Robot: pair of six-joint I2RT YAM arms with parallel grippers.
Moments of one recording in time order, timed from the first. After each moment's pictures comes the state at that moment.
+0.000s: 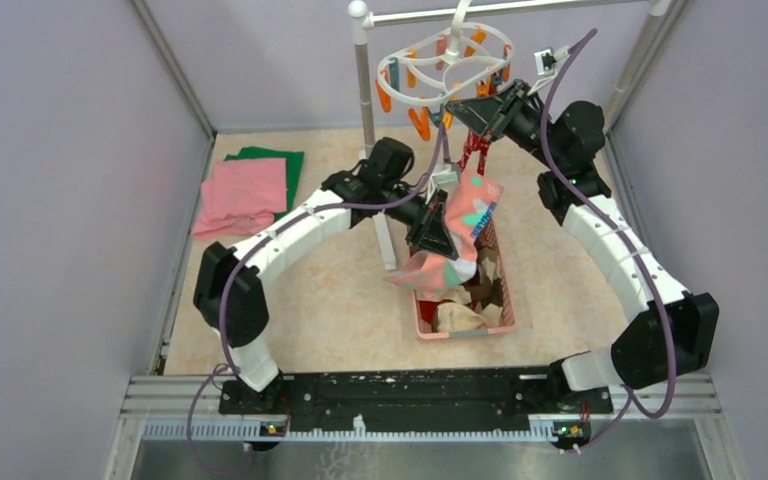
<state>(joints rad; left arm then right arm) -0.68 1.70 1.53 -0.49 1.17 0.08 0.29 1.40 1.31 0.41 -0.59 0.80</state>
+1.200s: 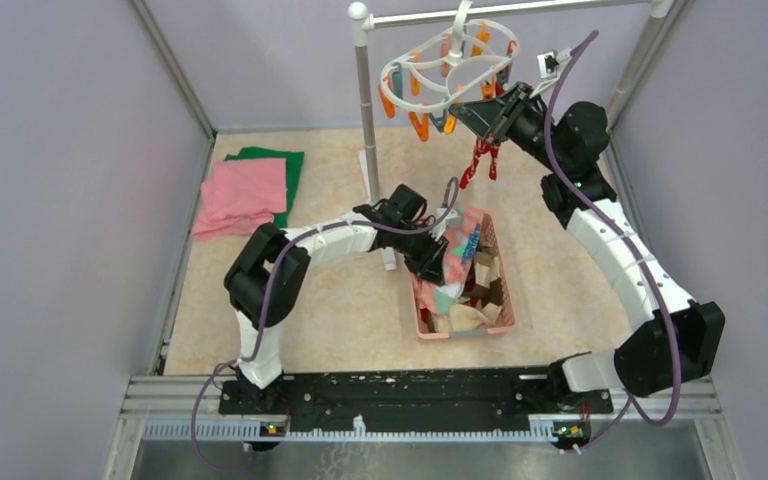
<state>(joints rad) -0.73 1.90 1.32 -0.35 0.76 0.04 0.29 1.36 1.30 0.31 -0.55 0.76</state>
